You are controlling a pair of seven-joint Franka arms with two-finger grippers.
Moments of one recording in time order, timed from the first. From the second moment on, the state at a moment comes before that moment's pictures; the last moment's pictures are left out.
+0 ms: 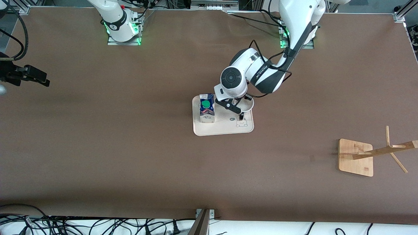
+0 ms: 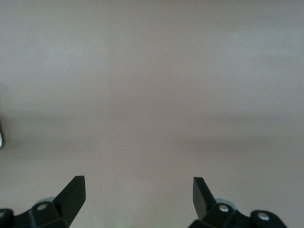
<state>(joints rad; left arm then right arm) -0.51 0.56 -0.21 -1.70 0.08 1.91 -0.27 -0.01 0.08 -0.04 -1.53 -0.02 1.55 -0.05</state>
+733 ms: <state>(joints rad) -0.35 0.42 -0.18 -1.64 0.05 1.89 -0.27 -0.01 0.08 -0.04 -1.53 -0.02 1.55 -0.05</state>
